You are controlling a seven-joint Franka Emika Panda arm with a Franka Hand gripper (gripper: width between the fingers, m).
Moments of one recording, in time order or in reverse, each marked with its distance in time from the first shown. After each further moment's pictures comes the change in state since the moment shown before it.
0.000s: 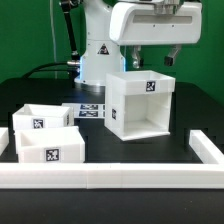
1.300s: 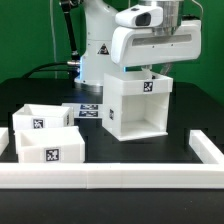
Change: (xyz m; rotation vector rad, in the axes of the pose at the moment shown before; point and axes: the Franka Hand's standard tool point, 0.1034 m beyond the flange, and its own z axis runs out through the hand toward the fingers) arm -0.011 -0.017 0.039 0.059 0.004 0.058
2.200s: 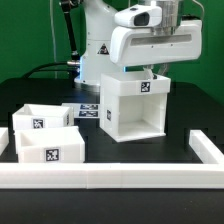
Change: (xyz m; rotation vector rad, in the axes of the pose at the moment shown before) arm 0.007 0.005 0.000 0.003 -0.002 0.065
